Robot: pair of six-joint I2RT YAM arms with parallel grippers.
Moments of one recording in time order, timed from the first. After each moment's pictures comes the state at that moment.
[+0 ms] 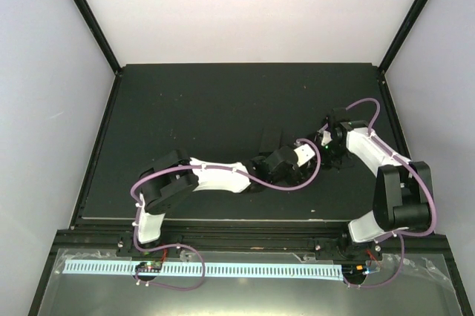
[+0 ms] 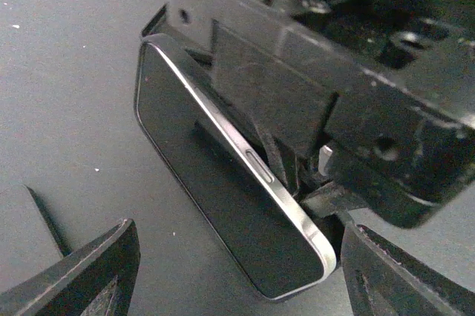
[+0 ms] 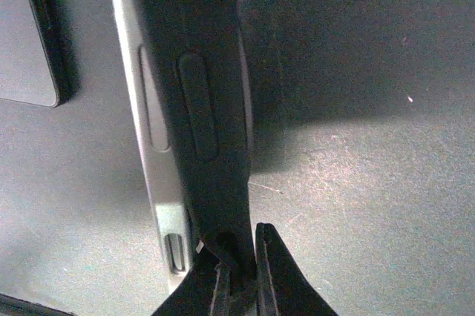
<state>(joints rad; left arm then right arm) -1.15 1.94 1.17 0.24 -0.23 -0.04 0.14 1.49 0.93 -0.88 -0.32 0.34</state>
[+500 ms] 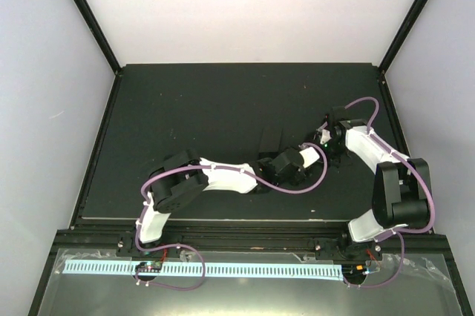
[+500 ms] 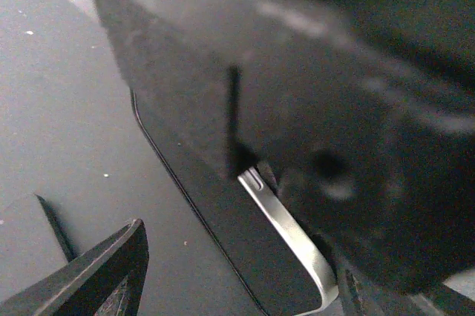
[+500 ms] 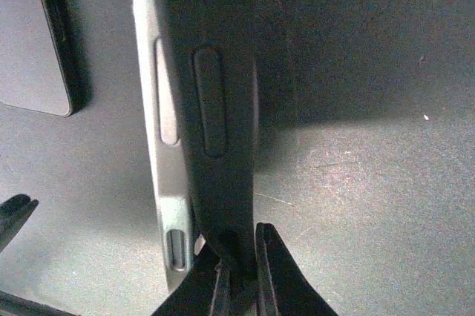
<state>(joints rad) -1.15 2.04 1.24 0.23 -0.30 0.03 0.14 1.52 0.95 -0.87 -0.33 0.34</state>
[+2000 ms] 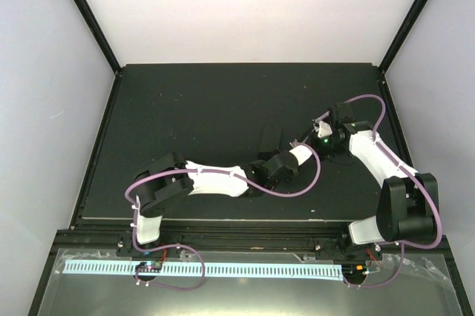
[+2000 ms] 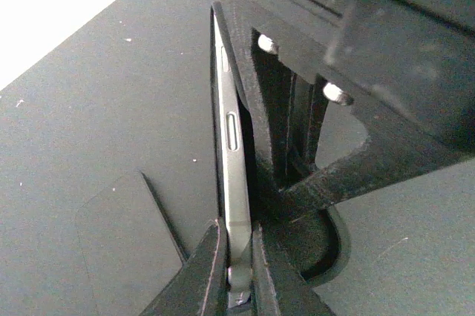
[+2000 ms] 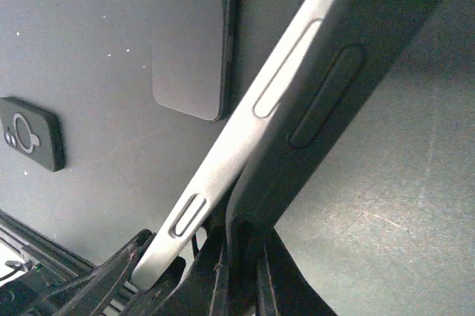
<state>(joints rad) -1.17 1.93 1.16 0.24 -0.51 0.05 0.14 1.42 0.93 -0.76 -0.51 0.36</state>
